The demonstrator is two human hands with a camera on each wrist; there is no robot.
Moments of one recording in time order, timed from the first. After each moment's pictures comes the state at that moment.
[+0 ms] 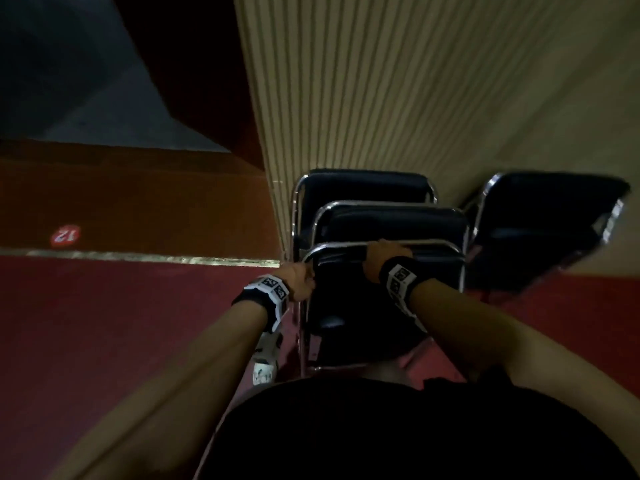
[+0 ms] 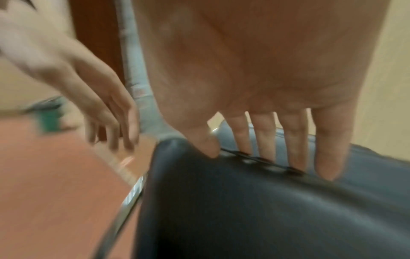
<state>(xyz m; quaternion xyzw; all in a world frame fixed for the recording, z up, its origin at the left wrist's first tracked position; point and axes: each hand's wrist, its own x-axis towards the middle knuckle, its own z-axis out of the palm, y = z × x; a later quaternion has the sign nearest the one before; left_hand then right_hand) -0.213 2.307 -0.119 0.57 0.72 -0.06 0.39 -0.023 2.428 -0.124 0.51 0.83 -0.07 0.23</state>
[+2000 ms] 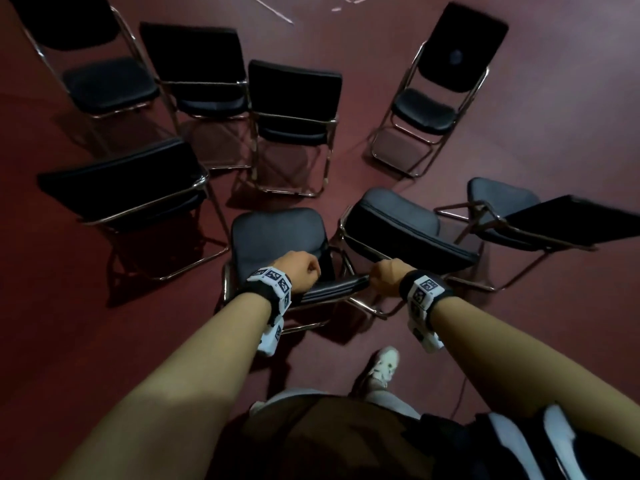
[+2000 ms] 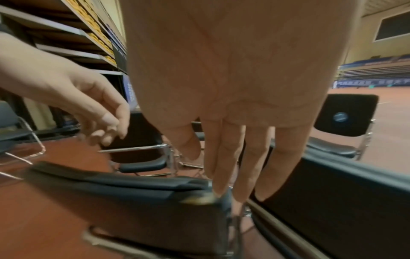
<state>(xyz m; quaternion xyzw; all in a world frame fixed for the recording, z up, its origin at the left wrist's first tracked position) 0.551 1.462 -0.093 0.84 -0.42 -0.33 0.14 0.402 1.269 -0.093 0.90 -0.28 -0.32 -0.09</state>
